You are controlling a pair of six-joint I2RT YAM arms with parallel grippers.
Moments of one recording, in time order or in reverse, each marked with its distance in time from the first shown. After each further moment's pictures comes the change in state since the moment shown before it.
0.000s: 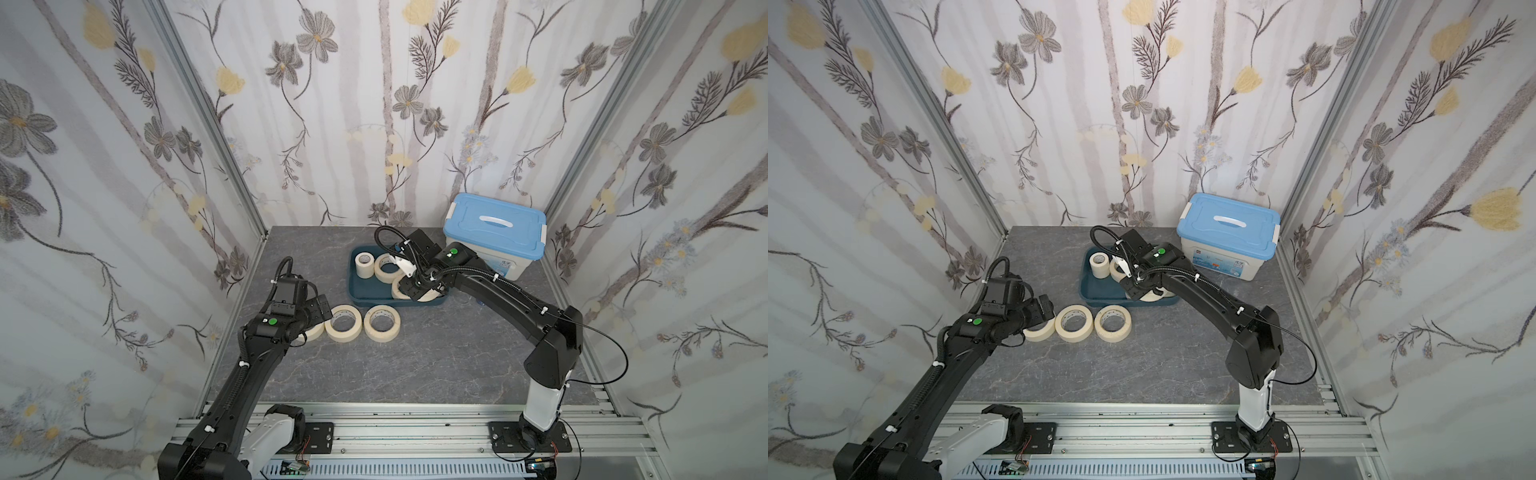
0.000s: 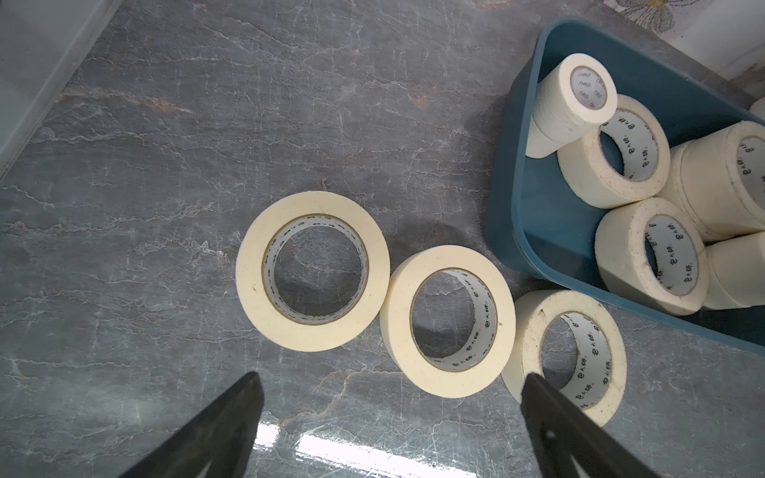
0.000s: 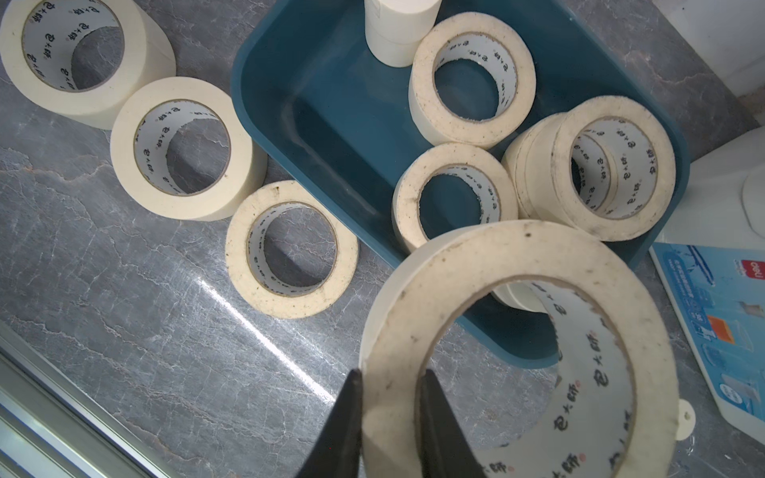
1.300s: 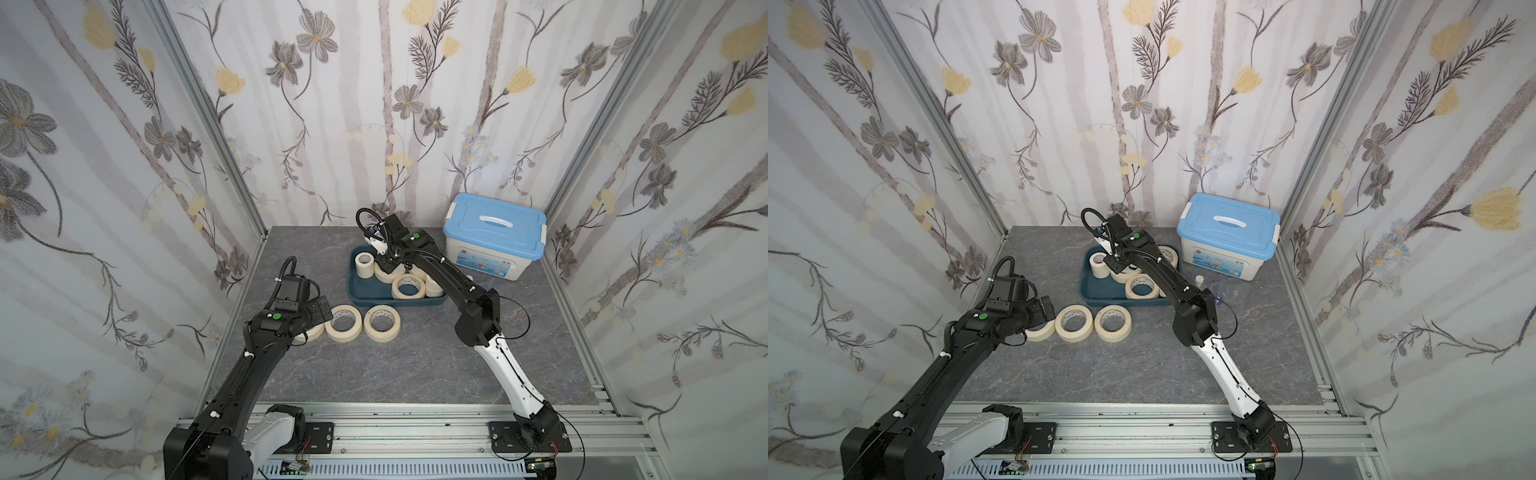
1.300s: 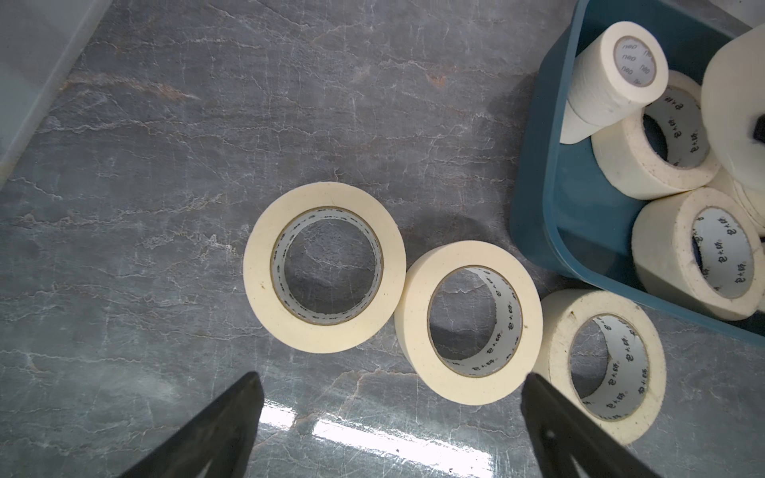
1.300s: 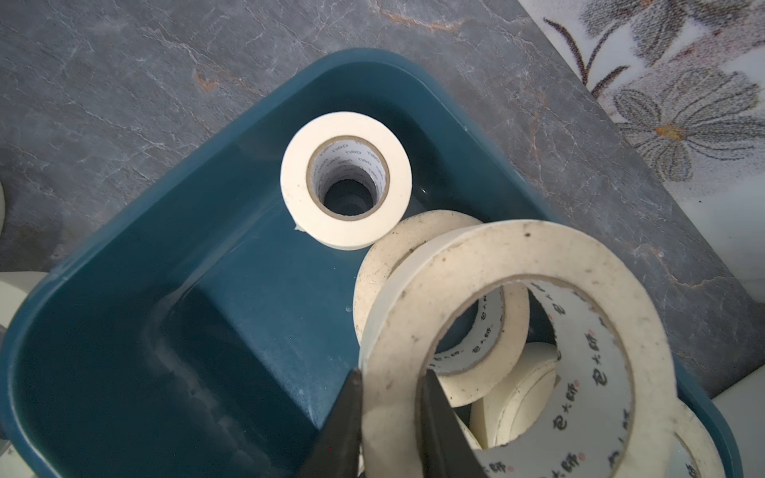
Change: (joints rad) left arm 0.000 0.055 -0.002 0.001 -0.023 0.011; right arm -0.098 0.763 0.924 -0.023 -0.050 -0.217
